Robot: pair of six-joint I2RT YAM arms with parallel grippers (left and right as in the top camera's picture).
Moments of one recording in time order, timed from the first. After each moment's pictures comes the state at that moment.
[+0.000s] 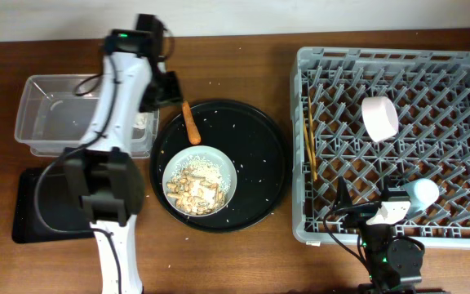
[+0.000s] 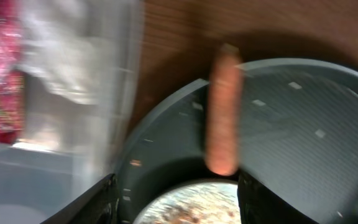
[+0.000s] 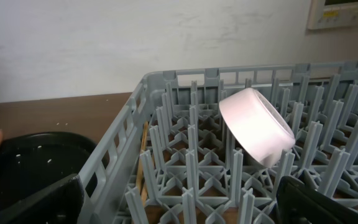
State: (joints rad) left arm -0.16 2.28 2.23 -1.39 0.00 -0.35; right arm 0.04 0.01 0.01 -0.08 0.02 0.11
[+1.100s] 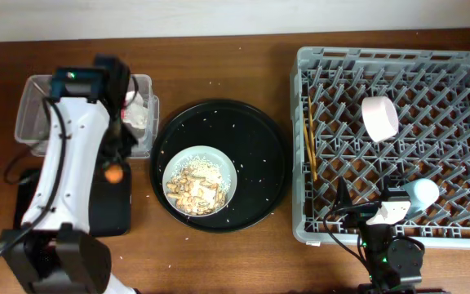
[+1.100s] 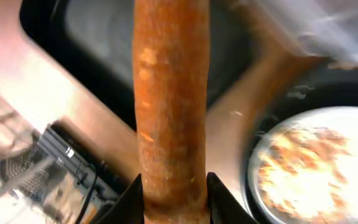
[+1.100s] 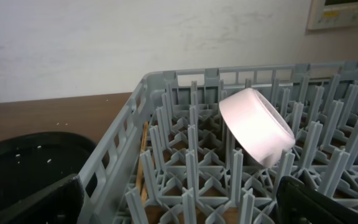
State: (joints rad) left arm -0.05 1.76 1.67 -1.64 -0.27 -0.81; right arm 0.04 0.01 0.01 -0.08 0.02 0.11
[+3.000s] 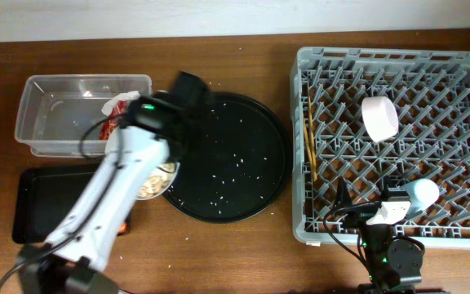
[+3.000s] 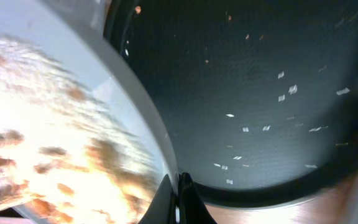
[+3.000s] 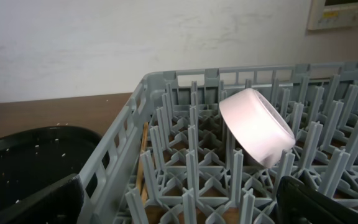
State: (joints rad) left arm -0.38 1.64 1.55 -1.25 -0.11 -0.48; right arm 0.04 0.01 0.01 -0.08 0.02 0.11
